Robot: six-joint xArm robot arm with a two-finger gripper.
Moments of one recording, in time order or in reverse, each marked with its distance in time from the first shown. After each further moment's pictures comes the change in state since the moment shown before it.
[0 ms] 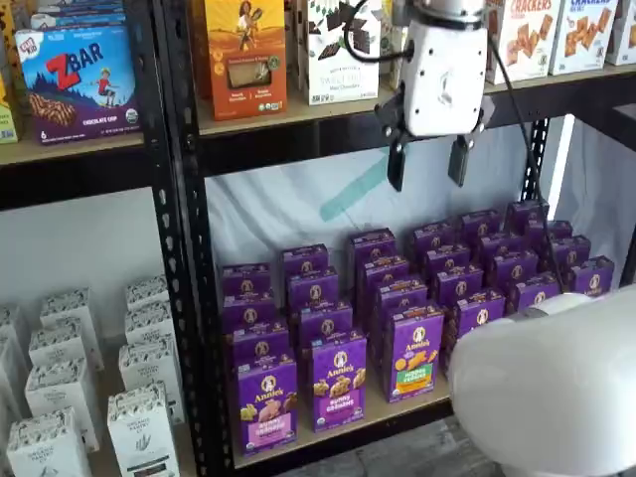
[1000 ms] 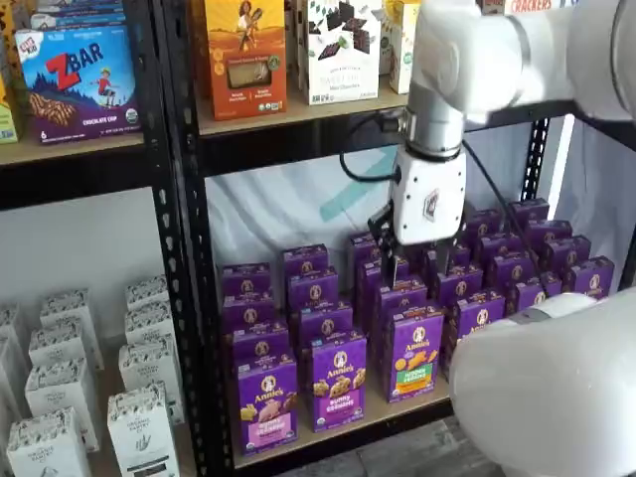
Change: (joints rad) arm 0.019 -0.015 0.372 -0.059 -0.396 0.008
